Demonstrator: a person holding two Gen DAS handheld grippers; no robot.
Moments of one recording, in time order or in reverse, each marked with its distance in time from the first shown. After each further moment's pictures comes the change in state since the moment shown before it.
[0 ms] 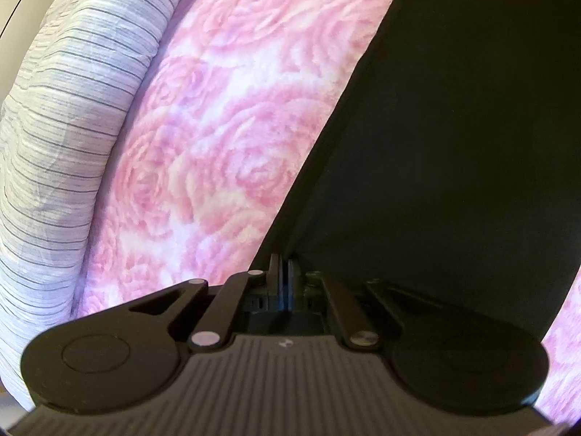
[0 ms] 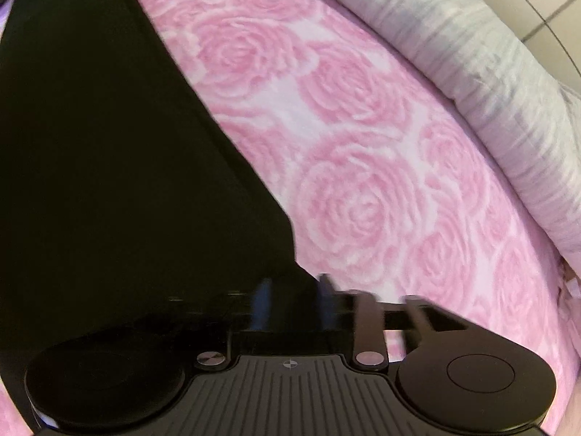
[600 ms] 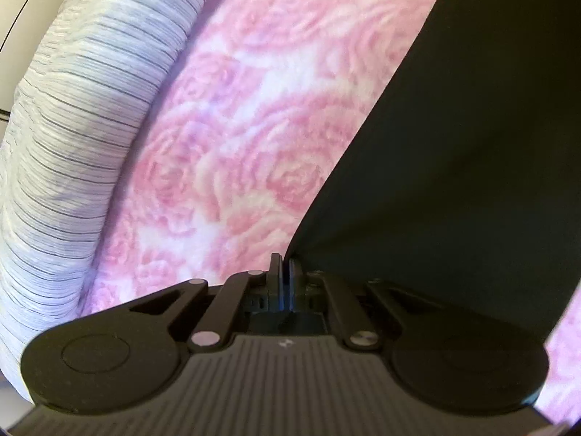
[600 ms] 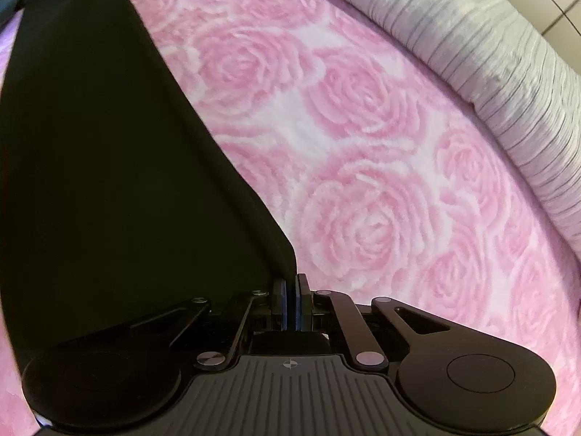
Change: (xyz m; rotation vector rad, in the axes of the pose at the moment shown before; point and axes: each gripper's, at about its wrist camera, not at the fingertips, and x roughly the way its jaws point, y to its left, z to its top) left arm 0.008 0.017 0.005 -0.093 0.022 0.028; right arm 0.010 -0.017 0.017 0.068 0.011 0.088
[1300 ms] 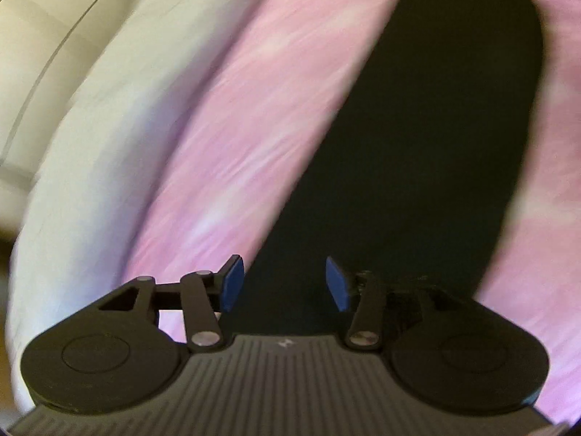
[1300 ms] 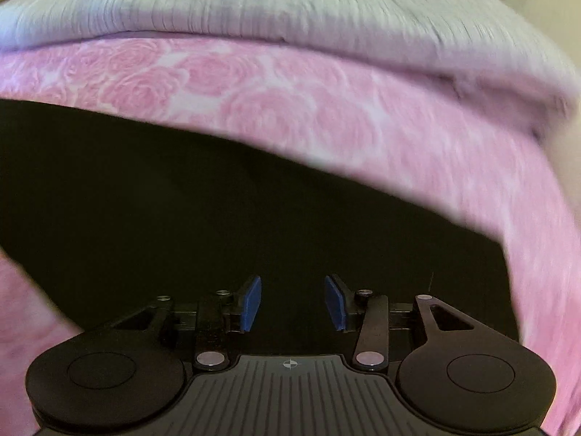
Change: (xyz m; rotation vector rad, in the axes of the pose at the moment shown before) left arm -0.133 -0.126 0.043 0.147 -0.341 -0.003; right arm -0.128 0.119 -0.122 0.725 -0.064 -0.261
